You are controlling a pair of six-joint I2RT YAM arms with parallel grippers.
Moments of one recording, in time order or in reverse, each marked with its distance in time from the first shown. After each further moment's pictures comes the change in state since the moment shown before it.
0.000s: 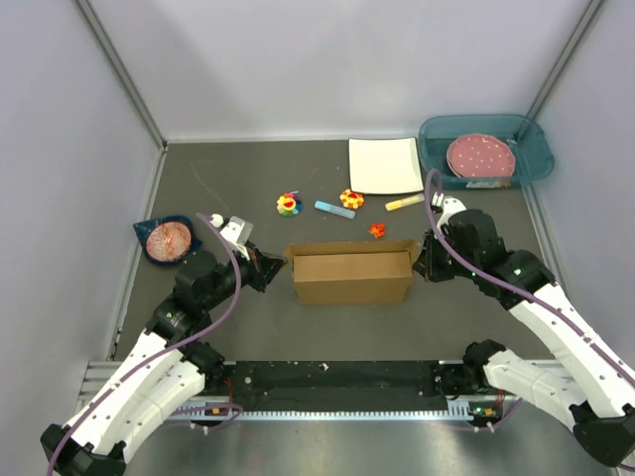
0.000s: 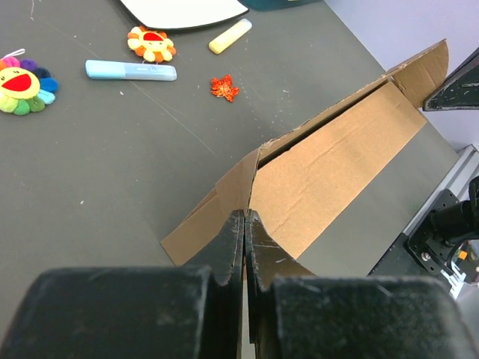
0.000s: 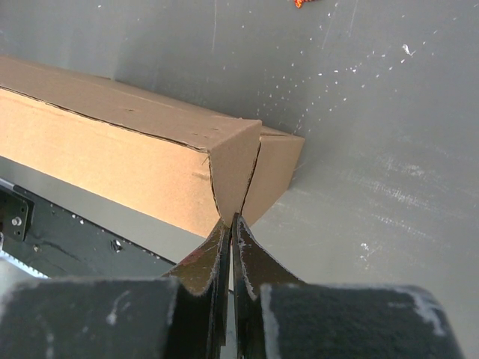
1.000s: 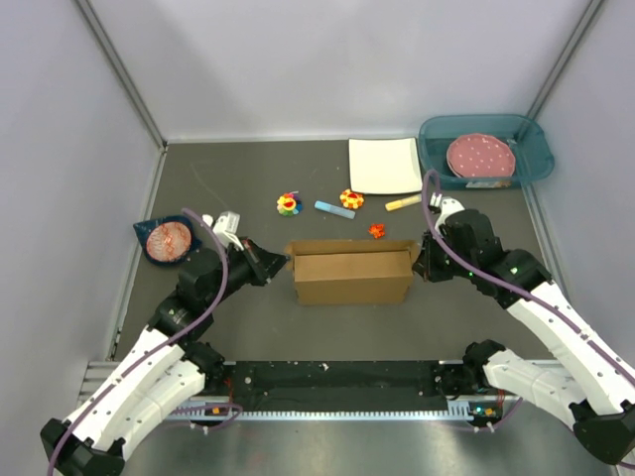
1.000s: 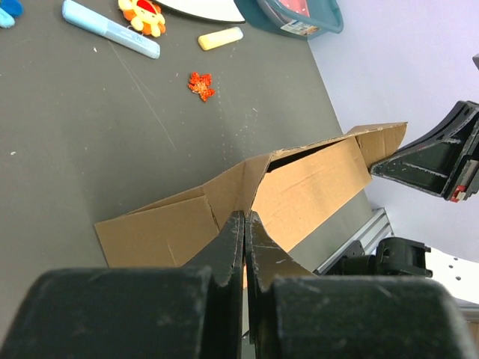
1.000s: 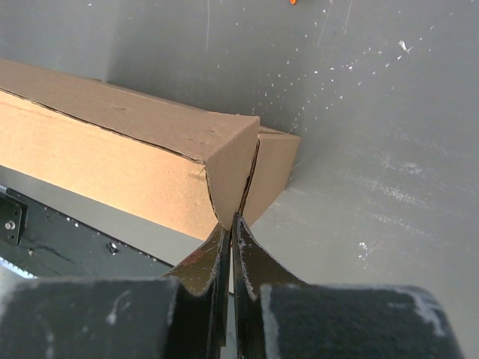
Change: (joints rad) left arm -0.009 0.023 0.012 0.005 -0.075 -0.384; right arm 0.007 0.013 -0.008 0.005 0.017 0.010
